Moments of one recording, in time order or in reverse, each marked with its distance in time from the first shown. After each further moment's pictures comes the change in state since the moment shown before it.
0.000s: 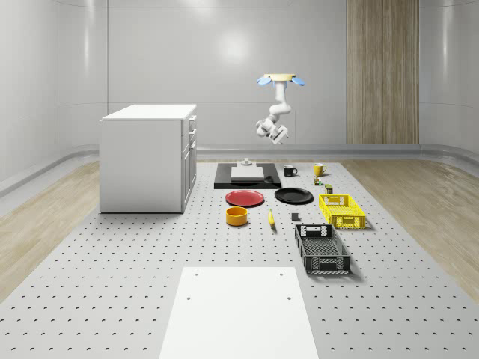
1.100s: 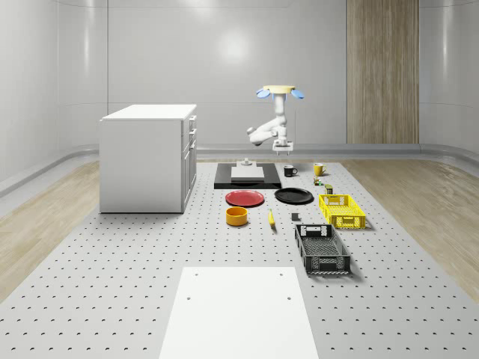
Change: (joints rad) arm -0.478 -0.191 0.259 -0.131 -0.322 -0.162 0.329
